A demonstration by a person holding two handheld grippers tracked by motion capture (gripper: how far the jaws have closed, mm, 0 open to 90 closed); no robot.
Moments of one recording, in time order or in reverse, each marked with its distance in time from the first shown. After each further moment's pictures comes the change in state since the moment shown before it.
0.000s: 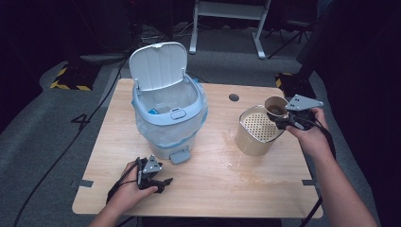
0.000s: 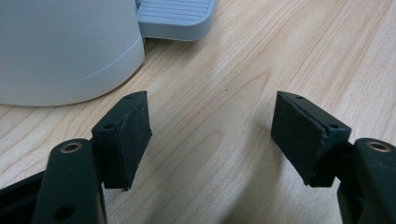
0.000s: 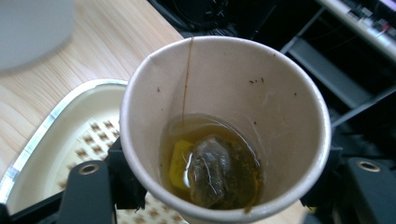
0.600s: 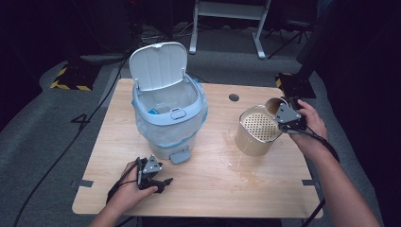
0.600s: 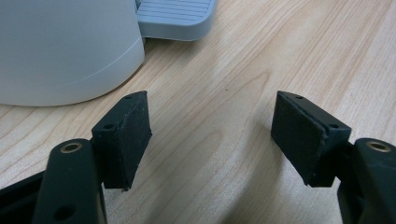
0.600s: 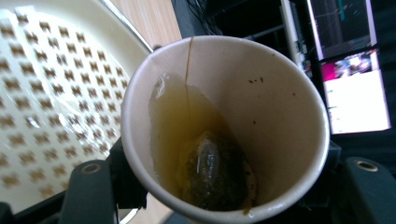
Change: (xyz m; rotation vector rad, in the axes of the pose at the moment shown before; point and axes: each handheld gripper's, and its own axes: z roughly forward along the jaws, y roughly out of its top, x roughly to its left) left arm 0.000 0.000 0.000 0.000 0.000 0.001; right arm 0.018 0.011 0.002 0.194 -0.221 -0.556
